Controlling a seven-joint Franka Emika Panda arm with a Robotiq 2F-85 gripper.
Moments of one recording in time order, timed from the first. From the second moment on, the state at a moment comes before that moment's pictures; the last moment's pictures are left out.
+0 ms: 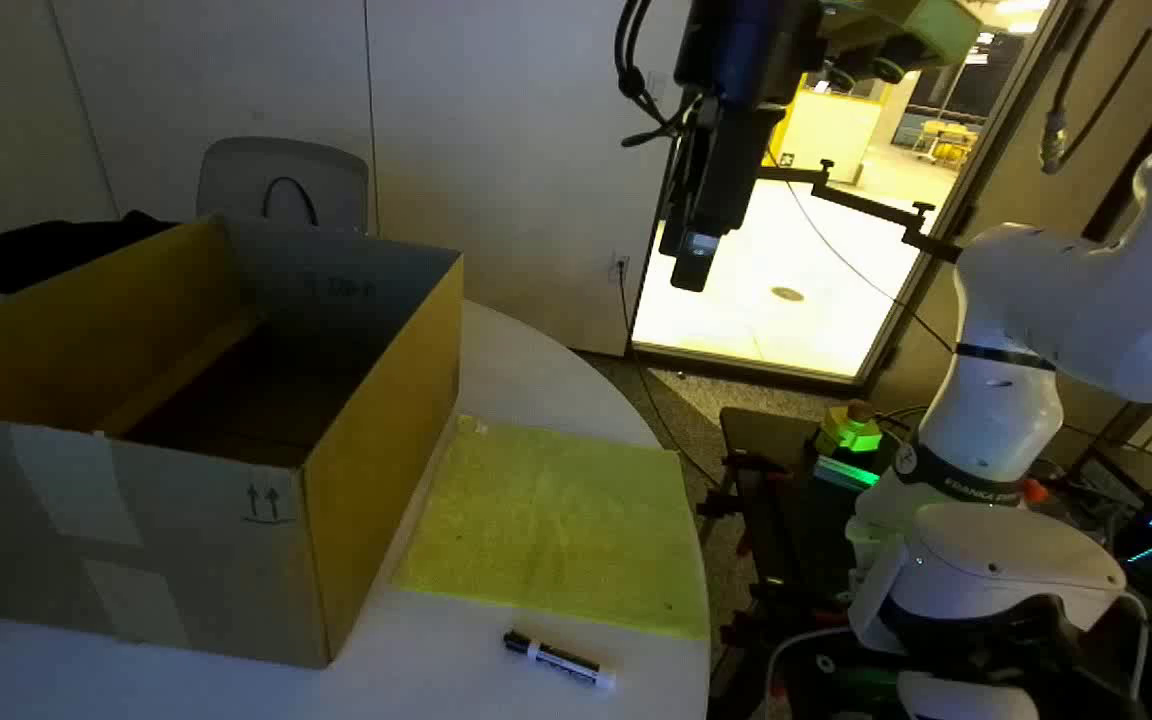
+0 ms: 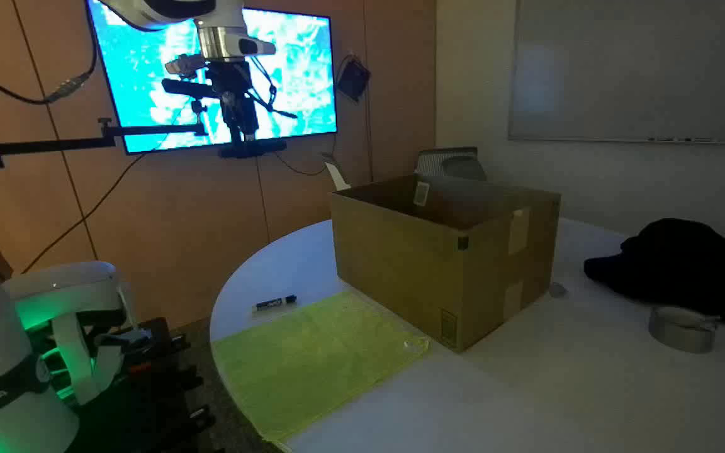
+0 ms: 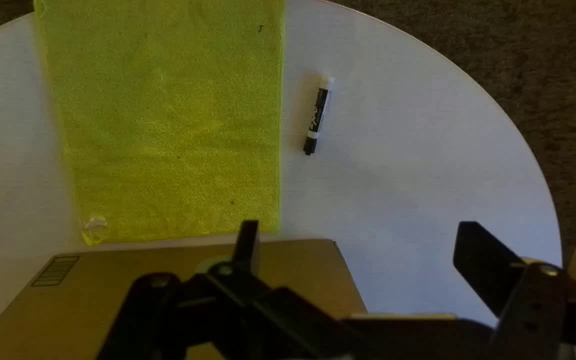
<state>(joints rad) 0.14 -0.45 0.19 -2.33 0.16 1.97 0.20</state>
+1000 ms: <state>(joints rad) 0.15 -0.25 0.20 -2.45 0.14 2.33 0.17</state>
